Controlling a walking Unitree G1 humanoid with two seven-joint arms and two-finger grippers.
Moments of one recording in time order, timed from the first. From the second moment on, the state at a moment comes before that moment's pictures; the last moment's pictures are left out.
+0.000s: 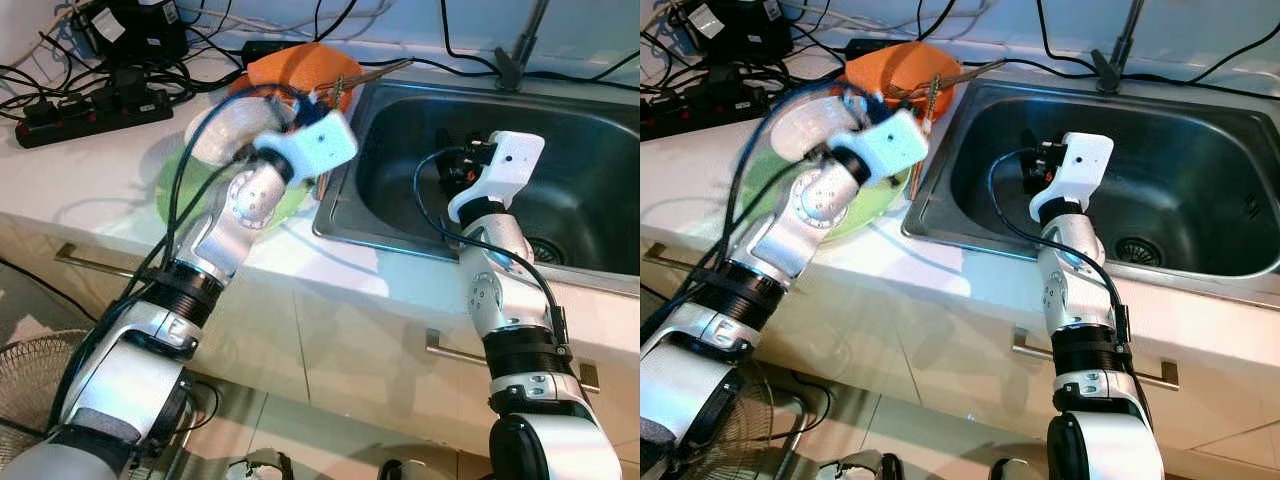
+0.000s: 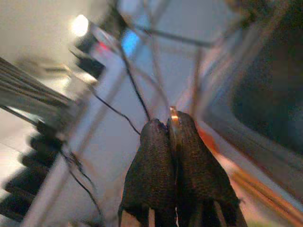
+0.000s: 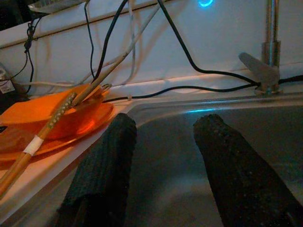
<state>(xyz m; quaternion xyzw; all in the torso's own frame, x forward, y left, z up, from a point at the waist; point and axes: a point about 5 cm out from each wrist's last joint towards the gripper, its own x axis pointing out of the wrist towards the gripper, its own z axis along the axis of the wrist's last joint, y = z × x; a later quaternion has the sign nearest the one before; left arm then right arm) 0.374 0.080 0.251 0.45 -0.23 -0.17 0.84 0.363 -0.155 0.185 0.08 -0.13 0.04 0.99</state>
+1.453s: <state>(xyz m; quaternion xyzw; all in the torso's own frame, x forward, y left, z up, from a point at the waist) 0.328 0.040 0.300 0.14 -0.36 -0.31 0.87 0.339 -0.149 0.216 -0.04 -0.20 0.28 0.94</state>
